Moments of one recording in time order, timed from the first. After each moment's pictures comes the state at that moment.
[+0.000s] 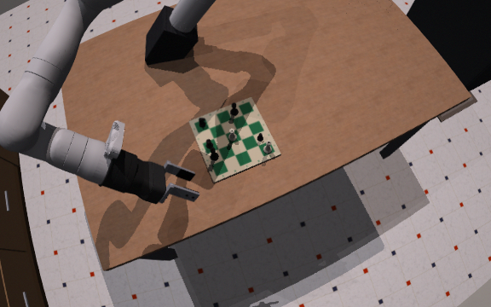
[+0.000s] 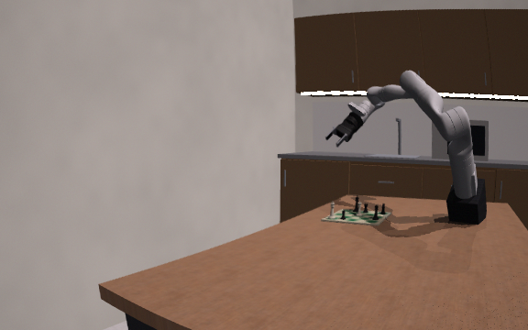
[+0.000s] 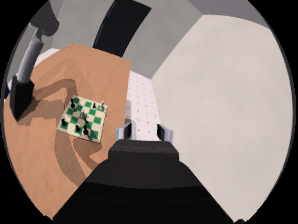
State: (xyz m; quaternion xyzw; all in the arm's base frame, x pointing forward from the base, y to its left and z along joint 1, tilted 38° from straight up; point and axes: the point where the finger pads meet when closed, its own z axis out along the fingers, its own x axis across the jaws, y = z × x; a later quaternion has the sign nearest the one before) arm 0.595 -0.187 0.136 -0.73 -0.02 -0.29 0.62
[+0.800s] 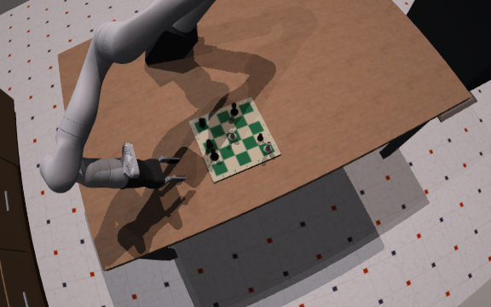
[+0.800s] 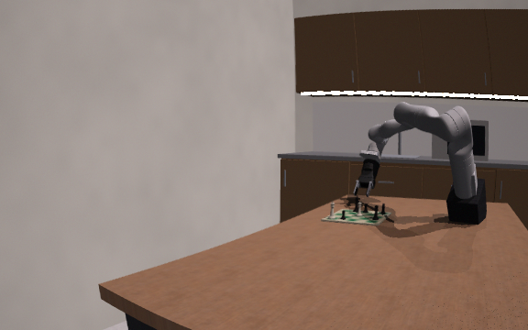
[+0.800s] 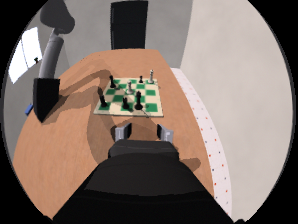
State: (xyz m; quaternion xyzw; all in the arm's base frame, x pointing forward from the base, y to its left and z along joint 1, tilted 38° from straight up) arm 0.501 -0.088 -0.071 -0.78 -0.05 -0.06 0.63
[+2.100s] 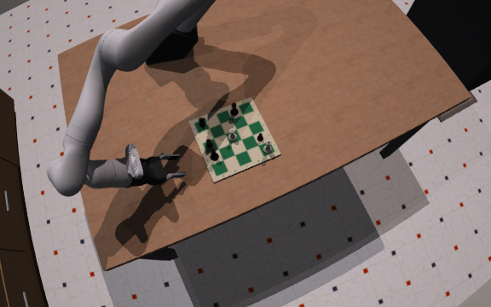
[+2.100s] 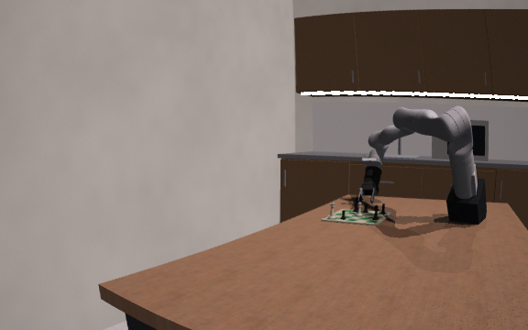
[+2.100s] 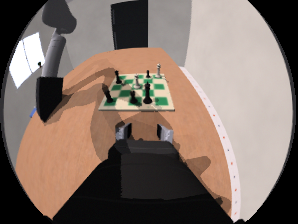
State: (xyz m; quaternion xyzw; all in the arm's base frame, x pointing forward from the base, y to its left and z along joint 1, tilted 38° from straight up) arm 0.483 -0.070 -0.097 -0.78 -0.06 -0.02 0.63
